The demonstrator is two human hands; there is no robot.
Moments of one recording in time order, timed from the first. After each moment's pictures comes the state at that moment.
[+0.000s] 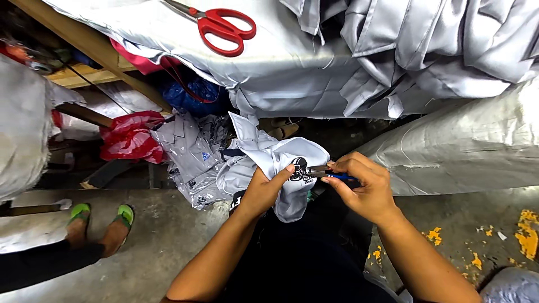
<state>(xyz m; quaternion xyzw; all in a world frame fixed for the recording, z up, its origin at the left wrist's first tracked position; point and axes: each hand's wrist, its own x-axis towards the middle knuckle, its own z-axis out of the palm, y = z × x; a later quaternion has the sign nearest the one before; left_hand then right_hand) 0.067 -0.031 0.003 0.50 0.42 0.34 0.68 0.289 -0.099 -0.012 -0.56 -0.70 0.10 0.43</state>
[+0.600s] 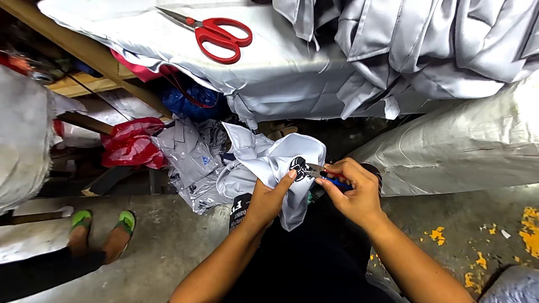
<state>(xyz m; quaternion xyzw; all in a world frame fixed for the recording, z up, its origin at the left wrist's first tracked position) 0.079 -0.045 0.001 0.44 0.43 0.39 0.68 0.271 -0.104 -0.029 -0.61 -0.63 0.13 0.46</state>
